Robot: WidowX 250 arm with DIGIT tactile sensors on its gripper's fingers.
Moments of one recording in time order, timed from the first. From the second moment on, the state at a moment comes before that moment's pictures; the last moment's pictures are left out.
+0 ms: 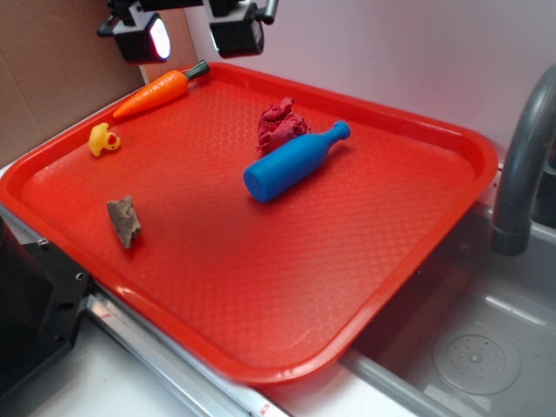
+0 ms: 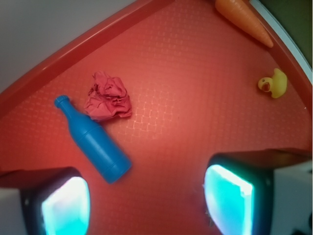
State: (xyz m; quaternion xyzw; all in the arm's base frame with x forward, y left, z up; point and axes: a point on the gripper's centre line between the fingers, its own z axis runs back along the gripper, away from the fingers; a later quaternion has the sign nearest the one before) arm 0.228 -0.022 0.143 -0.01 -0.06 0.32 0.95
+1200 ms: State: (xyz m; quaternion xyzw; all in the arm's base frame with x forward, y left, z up) arm 0.297 -0.013 0.017 0.03 -0.02 0.49 0.87
